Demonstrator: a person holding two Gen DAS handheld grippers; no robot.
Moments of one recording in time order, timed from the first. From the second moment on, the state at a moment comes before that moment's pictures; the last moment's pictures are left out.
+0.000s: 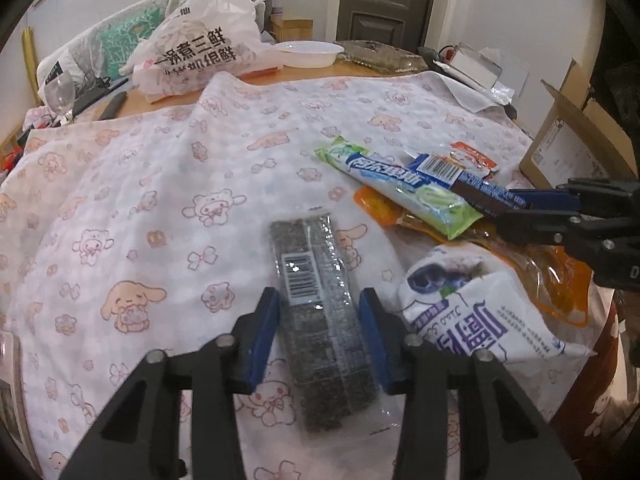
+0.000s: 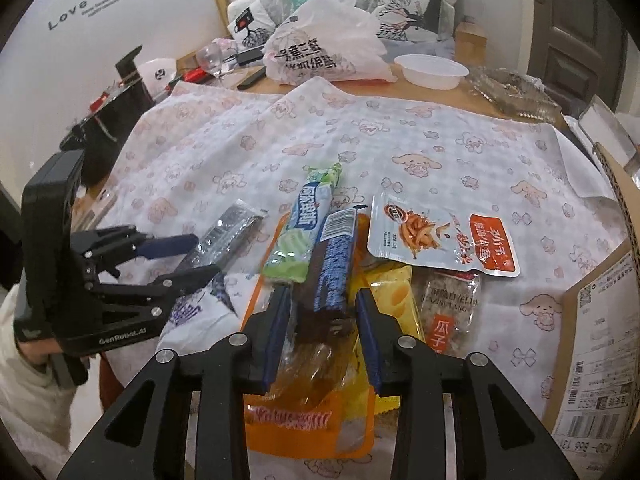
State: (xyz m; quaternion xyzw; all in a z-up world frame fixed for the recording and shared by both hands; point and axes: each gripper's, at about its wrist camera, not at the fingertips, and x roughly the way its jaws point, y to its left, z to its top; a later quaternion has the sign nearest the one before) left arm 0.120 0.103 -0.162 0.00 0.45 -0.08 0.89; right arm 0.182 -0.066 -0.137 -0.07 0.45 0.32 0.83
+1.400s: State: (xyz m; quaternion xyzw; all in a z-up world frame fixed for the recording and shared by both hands) left arm 0.087 0.074 -0.044 0.00 0.34 -0.10 0.93; right arm 0.117 -0.091 -0.042 -0.15 0.29 0.29 0.90
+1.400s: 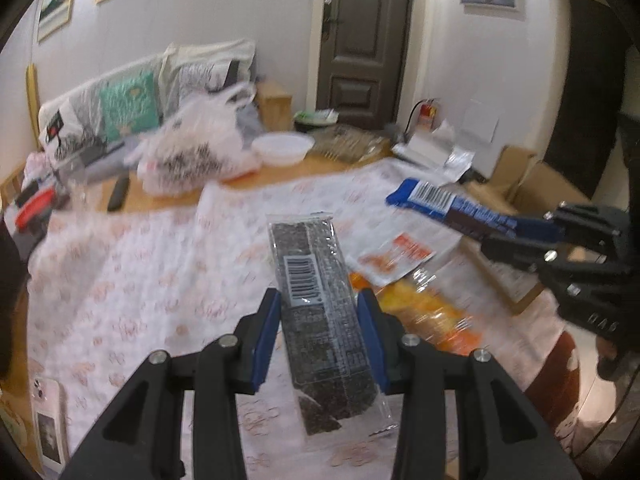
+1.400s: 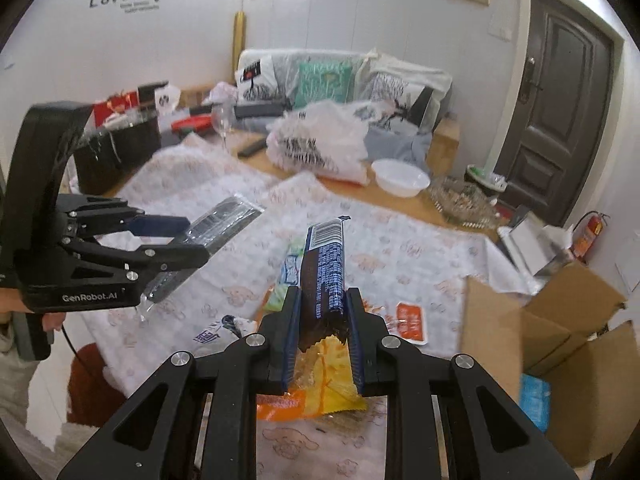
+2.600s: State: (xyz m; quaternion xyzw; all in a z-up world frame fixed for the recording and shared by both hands) left arm 0.114 -0.123 -0.104 0.01 0.45 -0.22 0.87; right arm 0.074 -0.274 -0.034 -0.02 0.25 0.26 0.93
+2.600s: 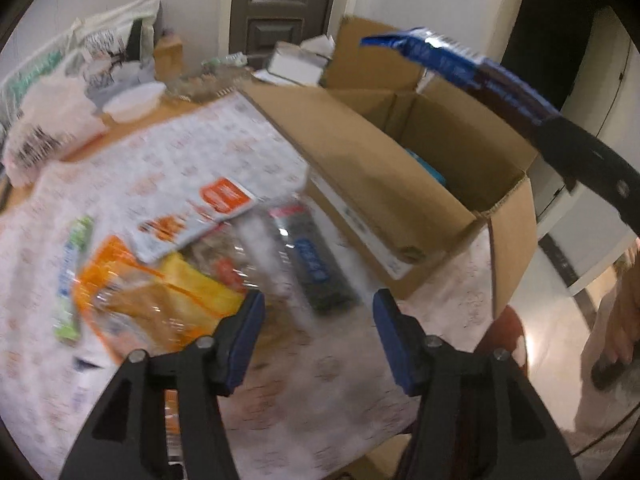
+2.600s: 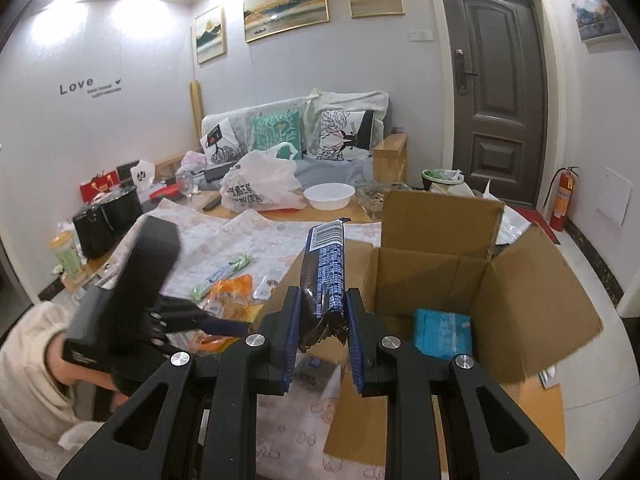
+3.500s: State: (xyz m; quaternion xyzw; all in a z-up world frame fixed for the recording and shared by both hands) left arm 0.087 -0.161 -0.144 0.06 0.44 -0.15 0.88; right arm 0.042 -0.333 -0.073 0.05 0.26 0.24 0.94
